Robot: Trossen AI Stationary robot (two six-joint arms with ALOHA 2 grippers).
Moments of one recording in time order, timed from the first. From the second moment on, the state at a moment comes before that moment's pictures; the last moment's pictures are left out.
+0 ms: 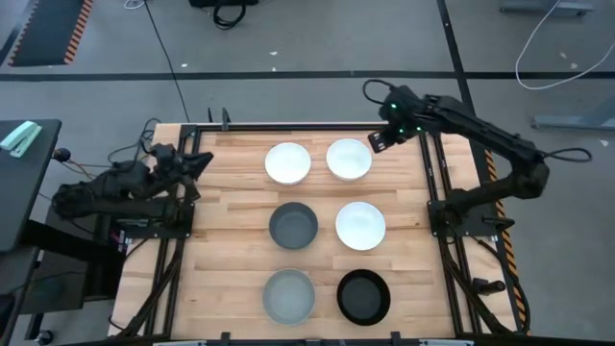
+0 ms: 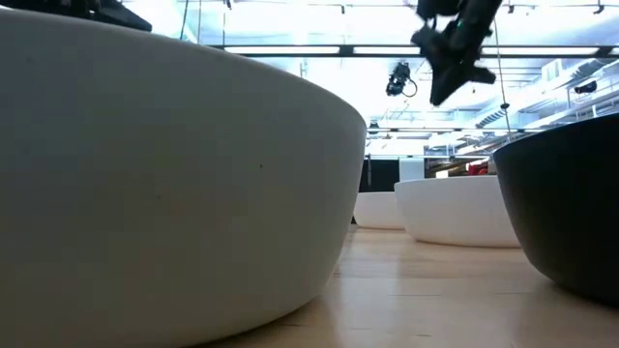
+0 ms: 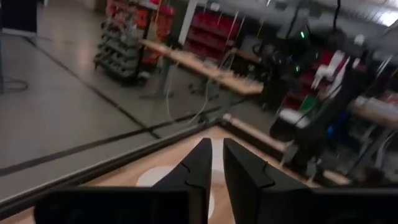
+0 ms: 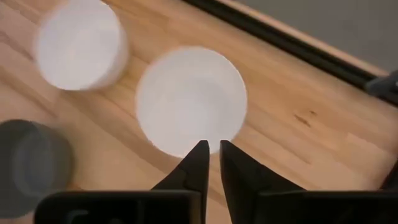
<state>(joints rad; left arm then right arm) -0.03 0.22 0.55 -0.38 -0.63 -0.36 -0.62 1.29 1.31 -1.11 0.00 0.43</state>
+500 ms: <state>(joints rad) 0.01 0.43 0.59 -0.48 -0.63 -0.46 -0.68 1.49 1.32 -1.13 -0.03 0.39</state>
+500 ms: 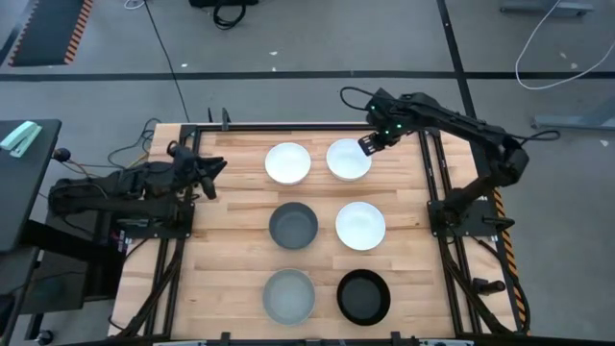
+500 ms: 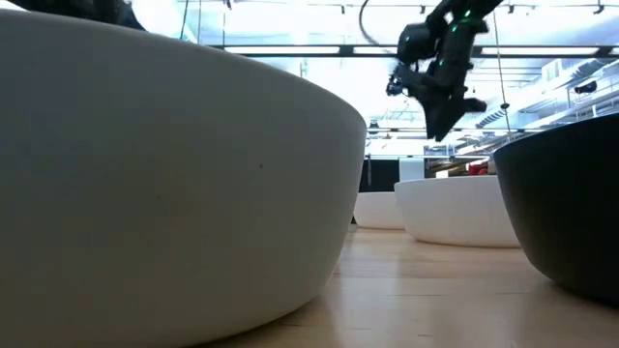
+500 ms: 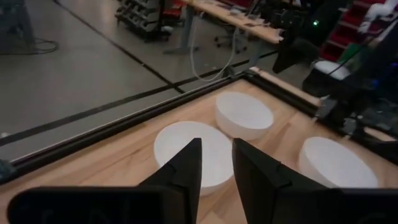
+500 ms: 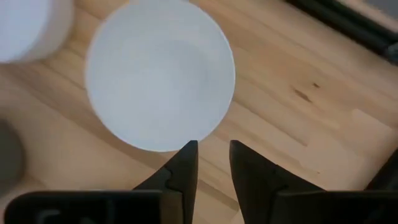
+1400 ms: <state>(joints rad) 0.04 0.48 0.59 -0.48 -0.57 -0.51 -0.81 1.82 1.32 -0.97 -0.15 0.31</state>
